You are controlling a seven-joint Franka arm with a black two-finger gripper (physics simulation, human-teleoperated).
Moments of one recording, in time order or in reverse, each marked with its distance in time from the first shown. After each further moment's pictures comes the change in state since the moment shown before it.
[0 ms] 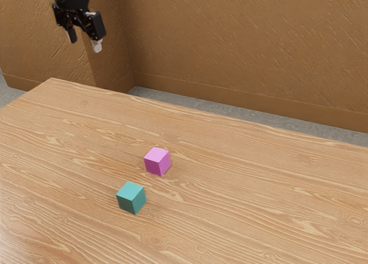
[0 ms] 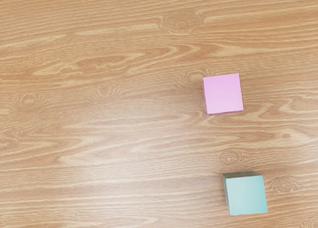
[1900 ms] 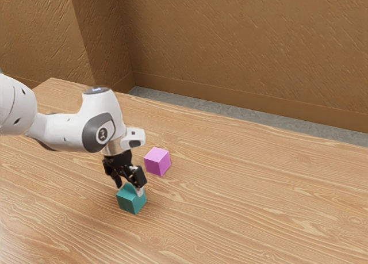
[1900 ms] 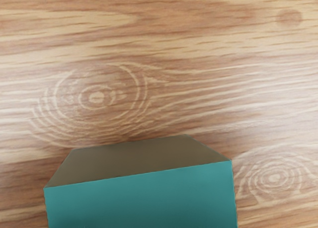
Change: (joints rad) arm 0.003 0.016 -0.120 -1.060 -0.284 0.905 0.049
